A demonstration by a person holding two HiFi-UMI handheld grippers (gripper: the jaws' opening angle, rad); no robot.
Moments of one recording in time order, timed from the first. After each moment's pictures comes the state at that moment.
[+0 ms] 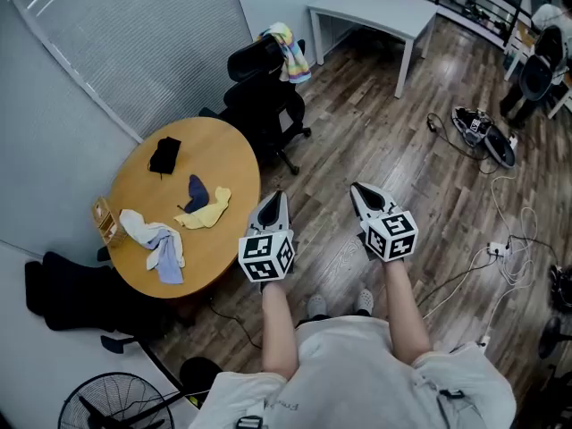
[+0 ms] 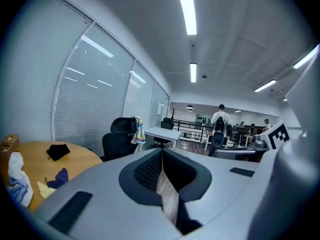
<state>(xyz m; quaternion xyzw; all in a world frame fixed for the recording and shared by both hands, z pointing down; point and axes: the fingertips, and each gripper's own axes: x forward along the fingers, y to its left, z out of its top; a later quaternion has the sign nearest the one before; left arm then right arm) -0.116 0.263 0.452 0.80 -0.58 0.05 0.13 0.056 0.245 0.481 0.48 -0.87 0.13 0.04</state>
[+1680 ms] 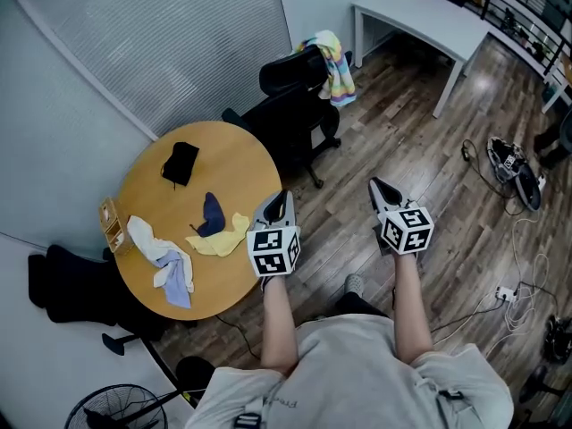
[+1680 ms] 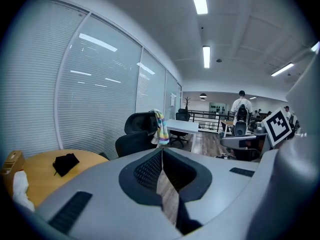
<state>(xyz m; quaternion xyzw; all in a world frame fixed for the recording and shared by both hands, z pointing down) -0.193 0.069 0.484 0.76 -0.63 0.11 0.14 0.010 0.018 0.515 0.45 -0.88 0.17 0.06</state>
